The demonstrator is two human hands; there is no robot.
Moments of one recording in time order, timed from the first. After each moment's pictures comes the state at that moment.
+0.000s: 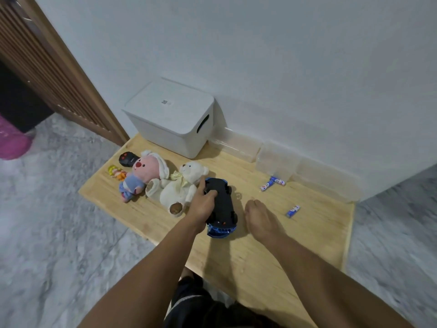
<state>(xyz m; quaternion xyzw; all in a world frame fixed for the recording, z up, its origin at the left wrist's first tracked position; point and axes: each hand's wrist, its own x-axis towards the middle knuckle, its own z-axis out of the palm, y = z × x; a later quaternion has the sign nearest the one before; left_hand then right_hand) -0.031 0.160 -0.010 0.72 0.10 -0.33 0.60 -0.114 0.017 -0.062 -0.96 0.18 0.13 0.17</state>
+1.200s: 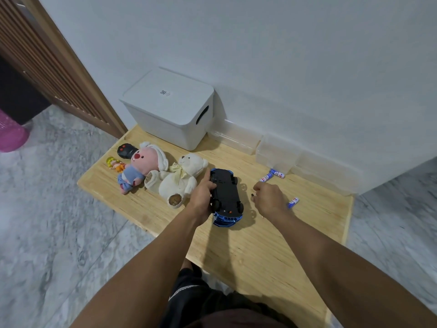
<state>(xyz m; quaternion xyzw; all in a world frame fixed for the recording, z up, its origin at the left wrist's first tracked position) -0.035 0.159 -0.016 0.60 0.13 -0.38 0.69 -0.094 -0.012 -0.046 -0.93 0.28 0.11 0.22</state>
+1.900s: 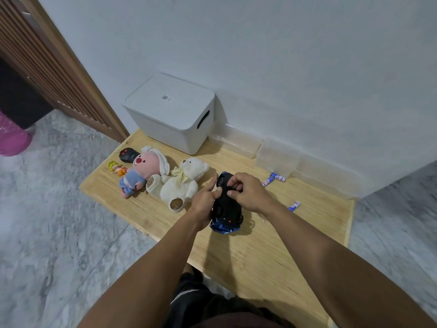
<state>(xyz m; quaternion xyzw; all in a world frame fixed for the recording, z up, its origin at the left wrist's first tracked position) -0.034 0.161 -0.021 0.60 0.11 -0.40 0.68 -0.069 0.015 -0.012 -0.89 0.15 0.08 0.43</state>
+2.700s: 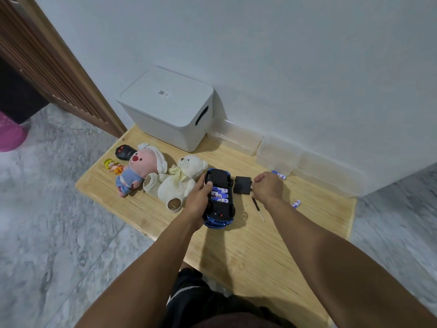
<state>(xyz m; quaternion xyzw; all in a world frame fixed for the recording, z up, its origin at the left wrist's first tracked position) -0.027 0.169 -0.030 0.59 0.14 -0.35 0.71 -0.052 -0.017 -0.050 -0.77 0.46 0.02 0.45</state>
